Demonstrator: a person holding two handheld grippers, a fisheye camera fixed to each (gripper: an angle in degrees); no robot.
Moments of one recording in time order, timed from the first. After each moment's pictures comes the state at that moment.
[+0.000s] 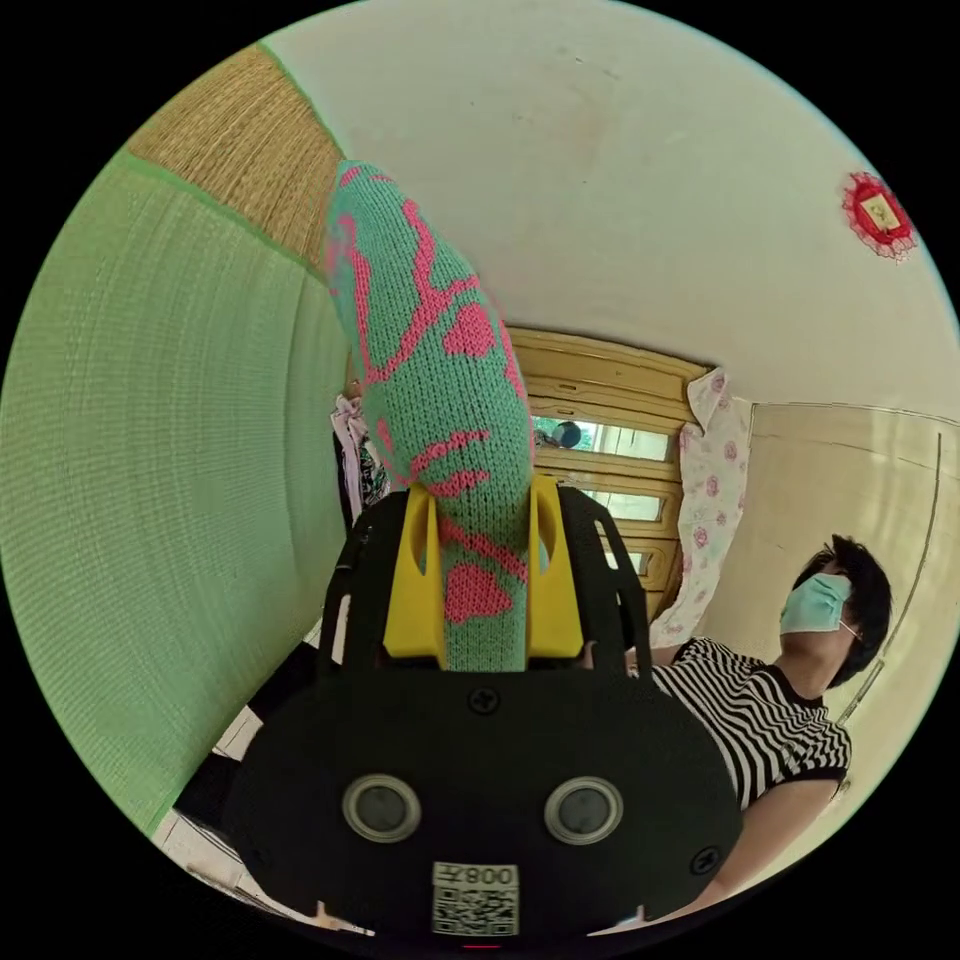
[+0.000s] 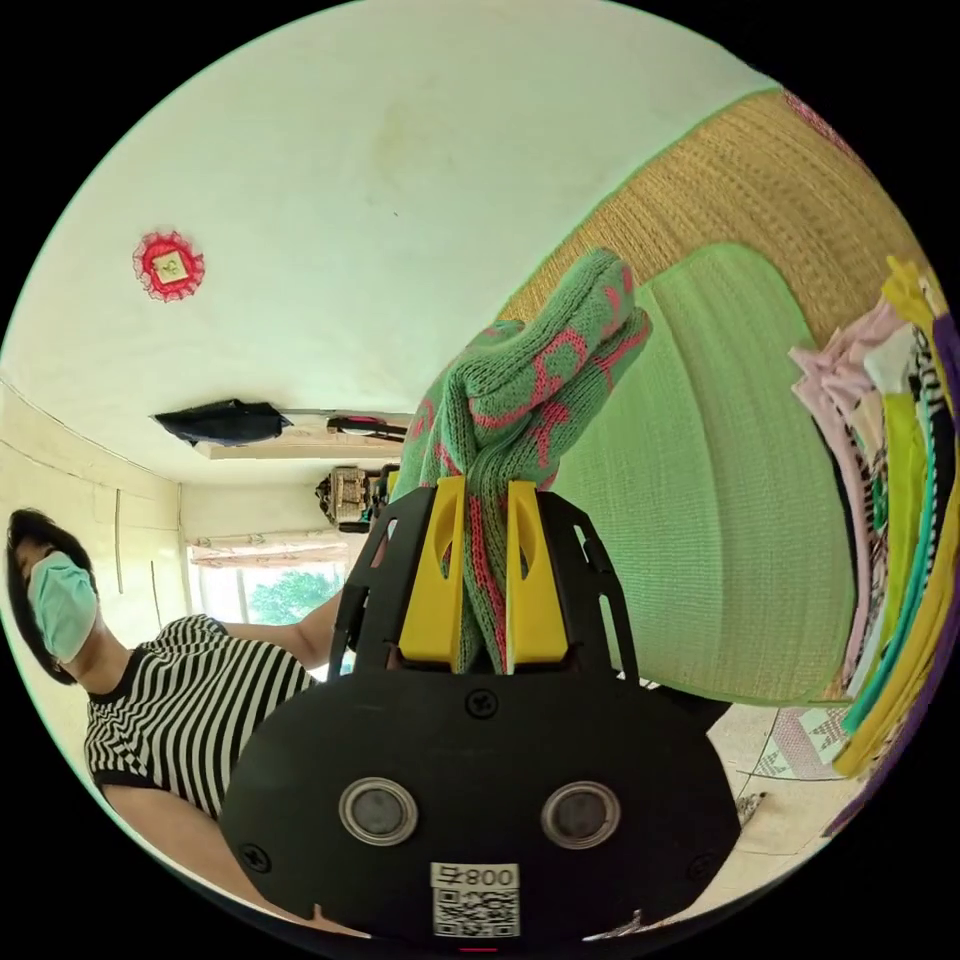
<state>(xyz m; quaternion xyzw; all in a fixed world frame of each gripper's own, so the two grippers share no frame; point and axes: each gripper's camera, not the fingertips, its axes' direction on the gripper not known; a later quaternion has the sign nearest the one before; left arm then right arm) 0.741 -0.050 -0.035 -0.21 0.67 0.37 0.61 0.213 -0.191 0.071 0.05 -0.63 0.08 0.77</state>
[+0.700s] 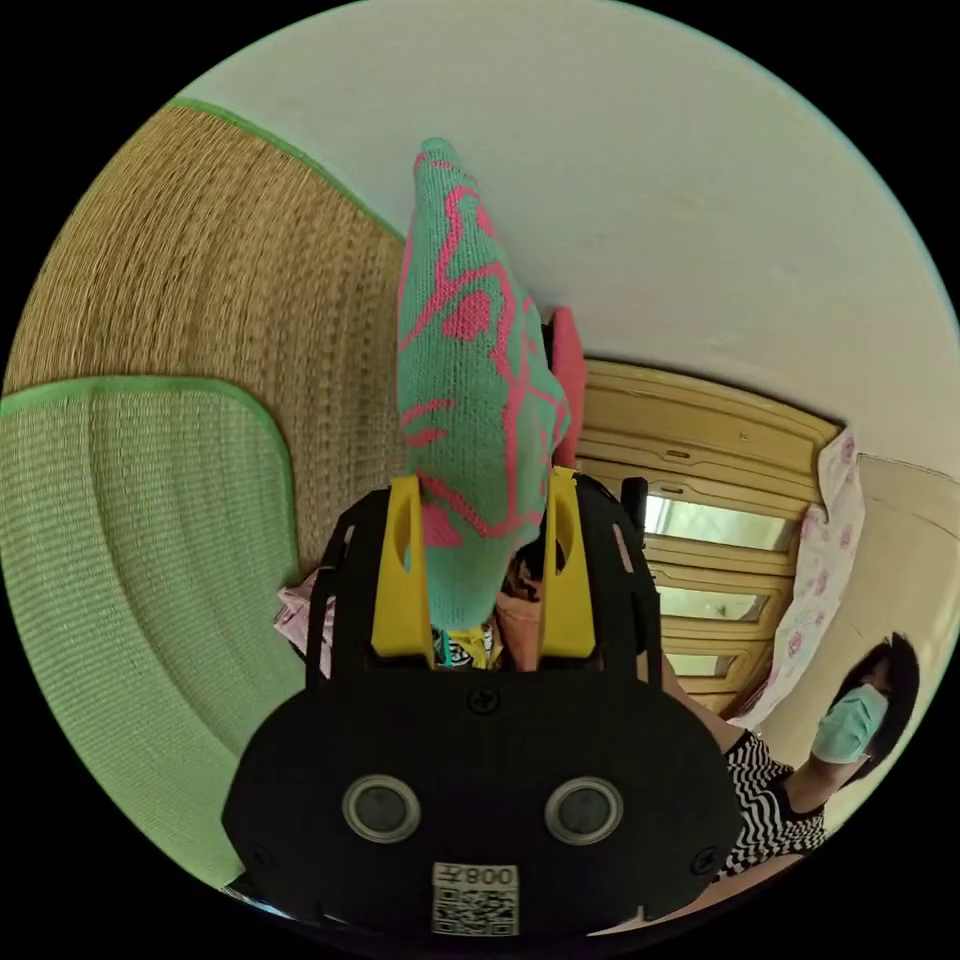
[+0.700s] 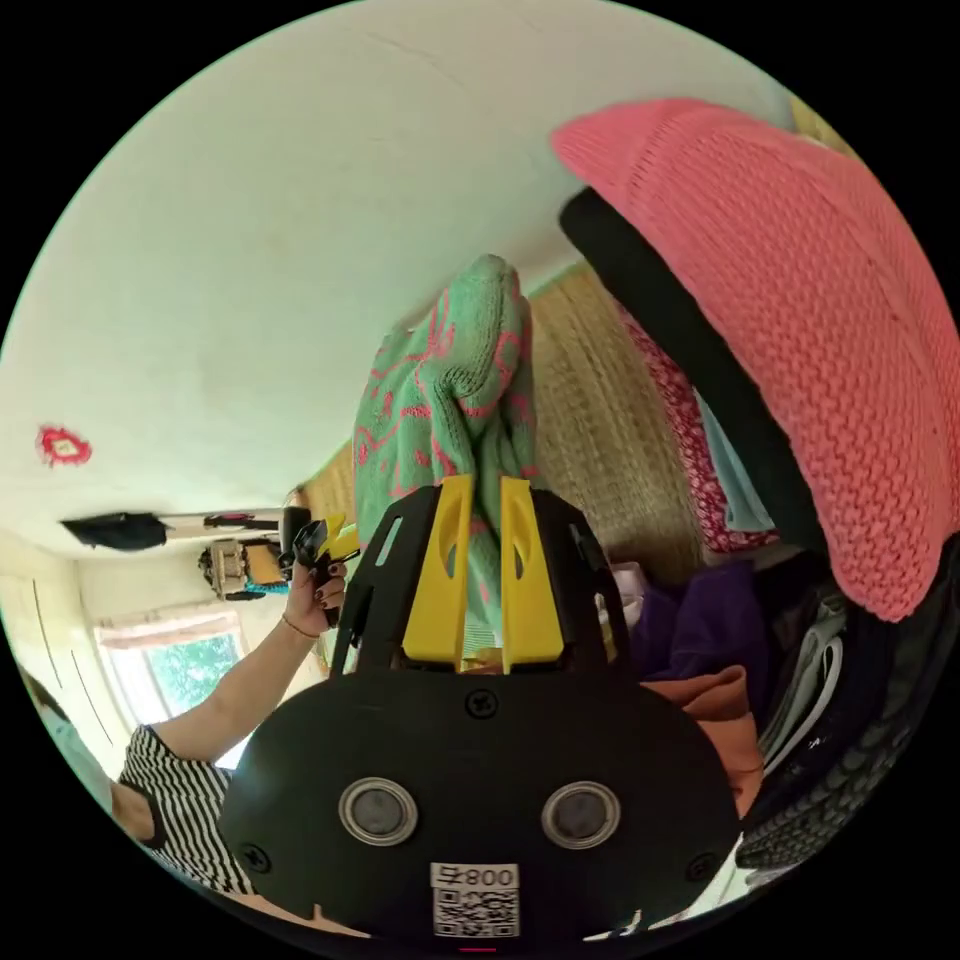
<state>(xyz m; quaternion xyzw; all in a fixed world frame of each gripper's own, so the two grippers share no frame) 1.234 0.041 -0.025 -0.21 0.56 0.37 0.71 0.582 -0.443 0.215 -0.03 -0.45 0.19 0.87</state>
